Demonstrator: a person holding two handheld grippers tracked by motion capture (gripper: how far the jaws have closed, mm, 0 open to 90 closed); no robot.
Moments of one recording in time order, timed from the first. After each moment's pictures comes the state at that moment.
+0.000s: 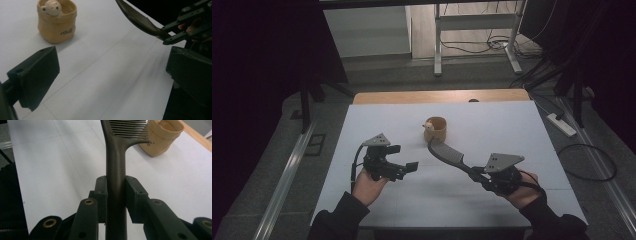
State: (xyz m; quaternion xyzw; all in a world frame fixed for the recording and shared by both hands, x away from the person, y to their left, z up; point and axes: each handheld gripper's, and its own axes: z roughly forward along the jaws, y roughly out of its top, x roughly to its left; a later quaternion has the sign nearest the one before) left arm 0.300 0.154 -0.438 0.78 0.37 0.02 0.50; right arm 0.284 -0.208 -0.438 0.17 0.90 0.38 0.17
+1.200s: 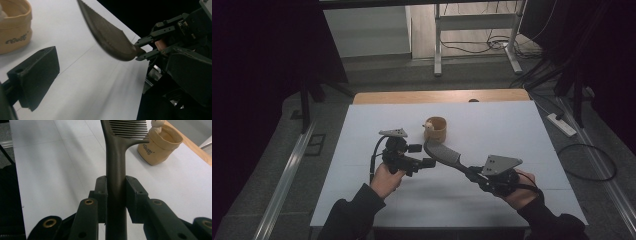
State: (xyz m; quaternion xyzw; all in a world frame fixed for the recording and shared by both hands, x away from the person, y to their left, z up) left arm 0.325 0.115 -0.438 0.77 0.34 -0.09 0.53; right arm 0.279 -0.200 -0.437 0.15 0.89 0.39 0.18
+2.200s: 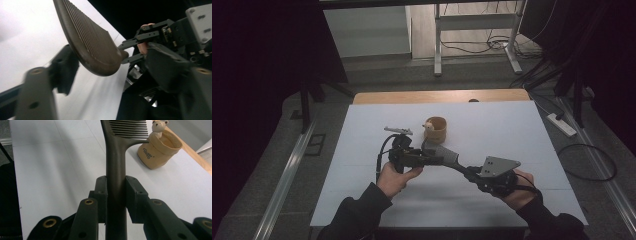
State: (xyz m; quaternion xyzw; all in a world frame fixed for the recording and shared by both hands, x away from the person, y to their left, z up) left arm 0.333 0.106 -0.441 0.75 0.34 -0.19 0.53; right arm 0.277 -0.196 -0.437 0.13 0.89 0.39 0.20
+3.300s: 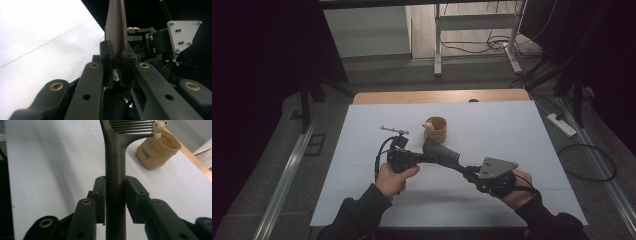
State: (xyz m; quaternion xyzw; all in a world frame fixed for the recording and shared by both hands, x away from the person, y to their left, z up) left arm 0.333 0.112 -0.446 0.71 0.36 -0.26 0.55; right arm 0.278 -0.194 -0.441 0.12 0.89 0.39 0.21
